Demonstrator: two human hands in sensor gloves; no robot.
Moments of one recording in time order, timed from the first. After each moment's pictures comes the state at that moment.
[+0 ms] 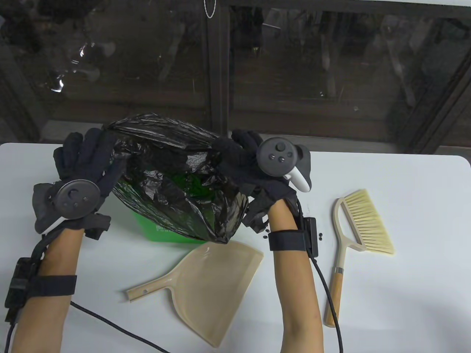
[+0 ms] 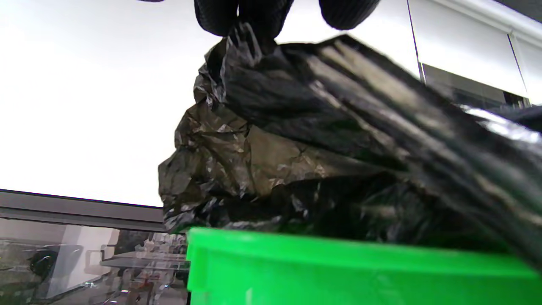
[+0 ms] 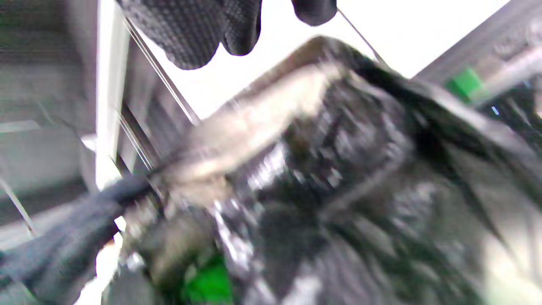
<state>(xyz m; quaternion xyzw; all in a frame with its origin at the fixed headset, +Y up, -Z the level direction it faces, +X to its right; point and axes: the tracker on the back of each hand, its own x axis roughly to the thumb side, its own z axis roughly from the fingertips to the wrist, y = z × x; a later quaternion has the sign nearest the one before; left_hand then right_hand) -0.316 -0.515 -0.363 0.27 -0.12 0.06 0.95 0.054 -0.514 -0.420 0.27 -0.12 0.87 0.40</state>
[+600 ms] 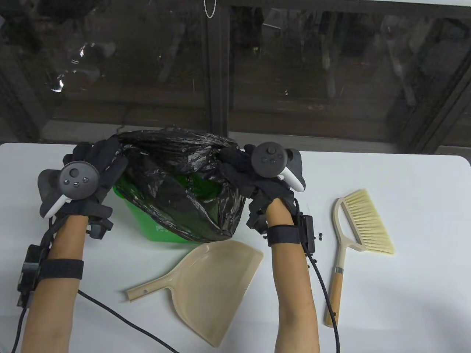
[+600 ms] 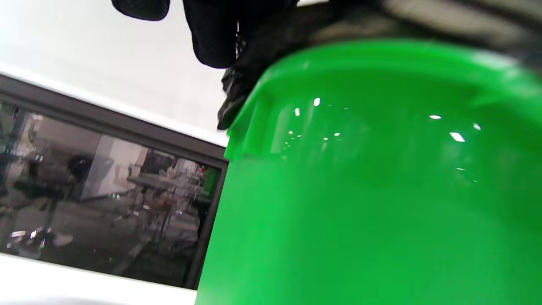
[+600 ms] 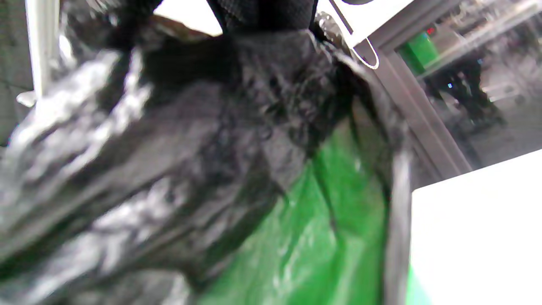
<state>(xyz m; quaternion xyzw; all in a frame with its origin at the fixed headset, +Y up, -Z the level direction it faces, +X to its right) -0.338 -0.550 -0.413 0.14 -0.08 0.16 0.97 0.045 -0.567 -0.470 0.23 0.03 0.90 0.36</state>
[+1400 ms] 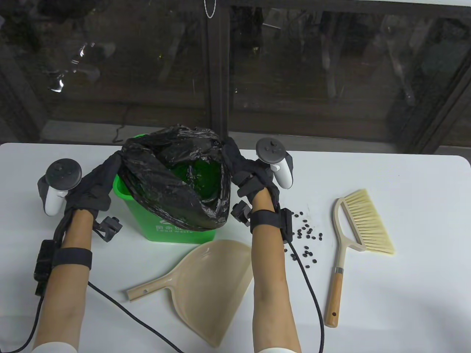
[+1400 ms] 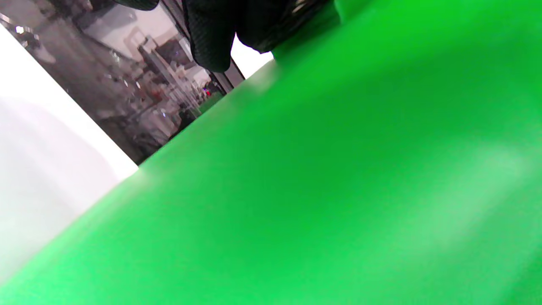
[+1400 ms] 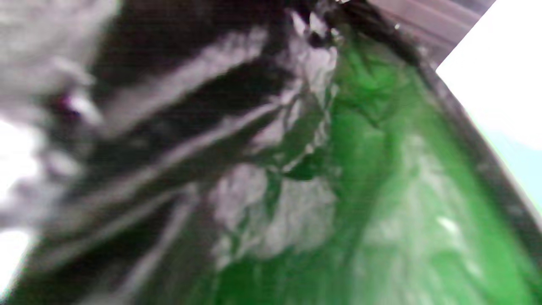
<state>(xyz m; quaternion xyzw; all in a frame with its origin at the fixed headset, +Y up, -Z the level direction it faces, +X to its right) -0.372 -0.624 -0.453 0.01 -0.09 0.46 0.88 0.031 -0.624 -0.515 0.20 0.16 0.78 0.57</state>
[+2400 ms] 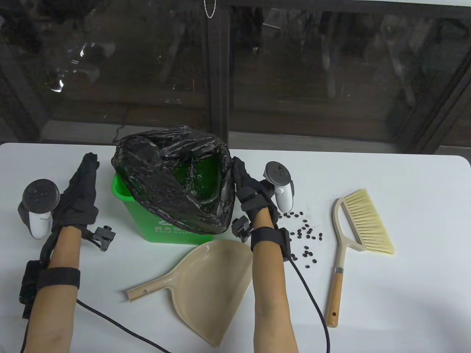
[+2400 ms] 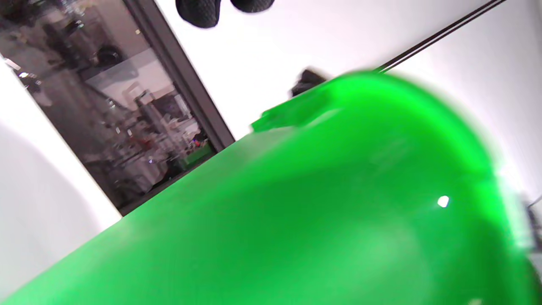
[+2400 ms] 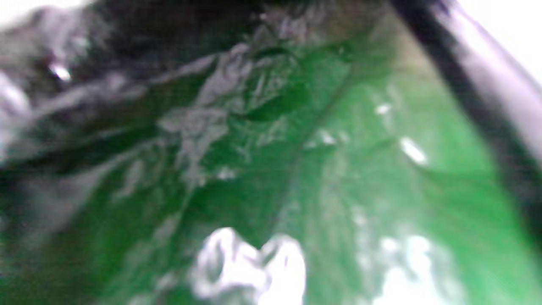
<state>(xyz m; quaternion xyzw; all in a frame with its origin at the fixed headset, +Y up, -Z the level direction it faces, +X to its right) -0.391 -0.609 -0.399 0.13 -0.06 0.48 0.86 0.051 -0.669 -0.487 0.16 0.14 0.71 0.67</state>
